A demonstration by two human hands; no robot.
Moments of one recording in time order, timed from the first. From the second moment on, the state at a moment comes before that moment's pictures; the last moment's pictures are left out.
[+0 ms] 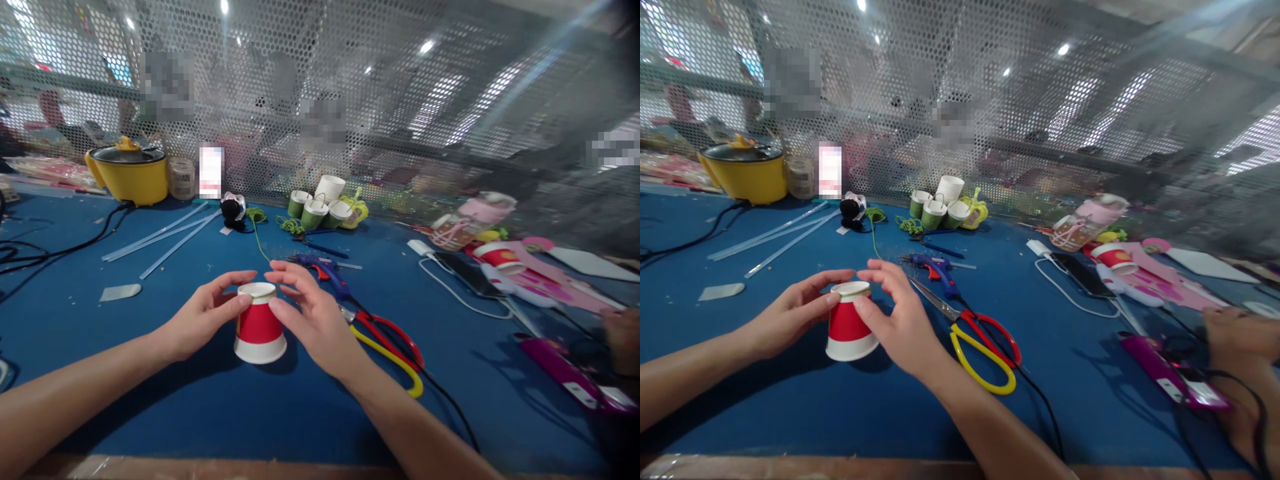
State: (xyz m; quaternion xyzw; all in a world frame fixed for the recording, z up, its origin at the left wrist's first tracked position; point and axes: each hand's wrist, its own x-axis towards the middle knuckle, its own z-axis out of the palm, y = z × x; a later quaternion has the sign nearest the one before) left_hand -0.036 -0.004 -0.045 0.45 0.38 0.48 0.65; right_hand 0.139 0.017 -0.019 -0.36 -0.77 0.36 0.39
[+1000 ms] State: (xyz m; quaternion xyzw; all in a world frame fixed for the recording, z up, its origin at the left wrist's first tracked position) left_hand -0.032 -0.006 -0.043 0.52 0.38 0.46 0.61; right_hand 0.129 0.010 -0.026 -0.34 -0.73 0.44 0.39
